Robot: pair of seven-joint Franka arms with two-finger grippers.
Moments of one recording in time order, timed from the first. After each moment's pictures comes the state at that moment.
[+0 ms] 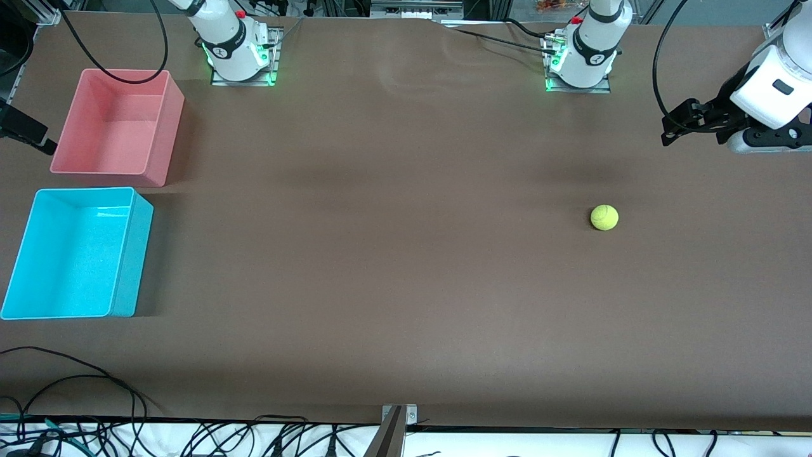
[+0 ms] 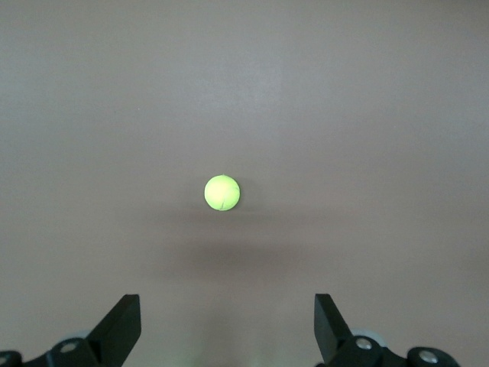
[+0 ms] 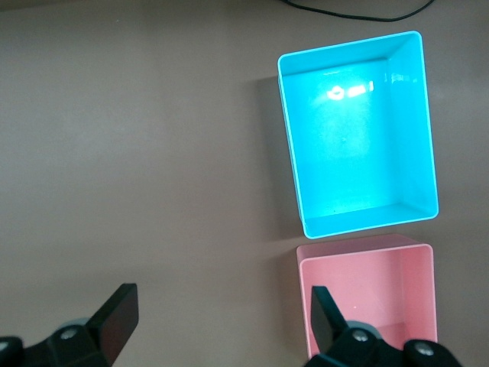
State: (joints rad) left arm 0.02 -0.08 -0.10 -1.69 -0.01 1.54 -0.13; right arm 0.06 0.02 -0.17 -1.51 0.00 1.55 0.03
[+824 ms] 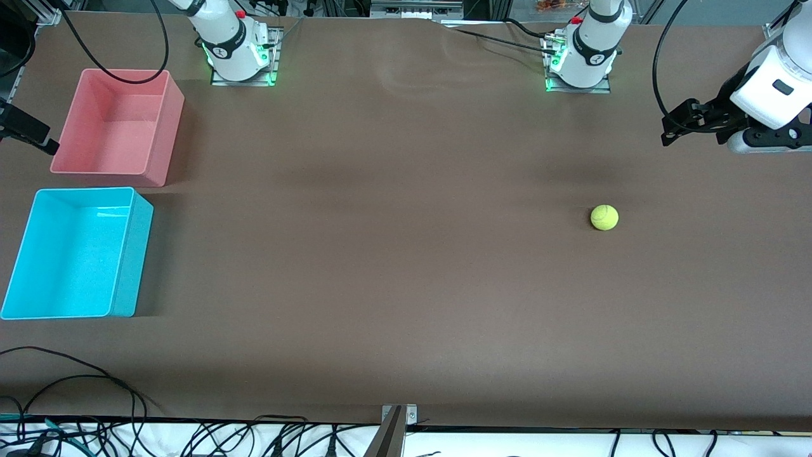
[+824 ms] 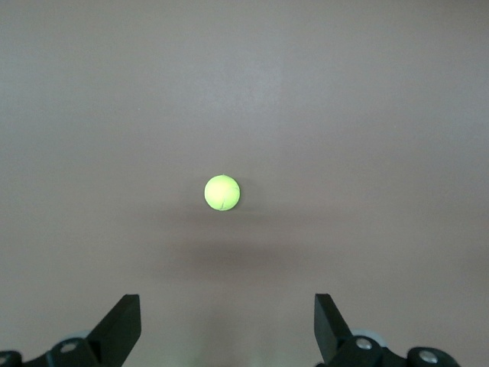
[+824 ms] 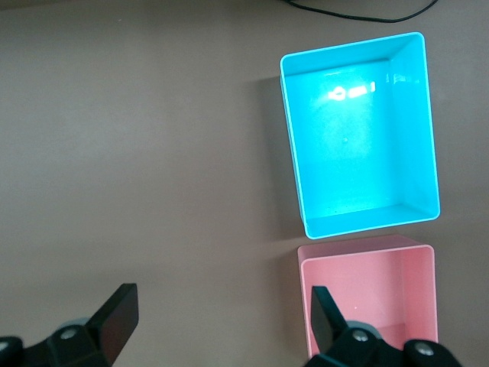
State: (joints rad) left arm 0.02 -0.08 -0.10 -1.69 -0.01 1.54 -0.13; right arm 0.06 0.02 -0.17 -1.51 0.00 1.55 0.03
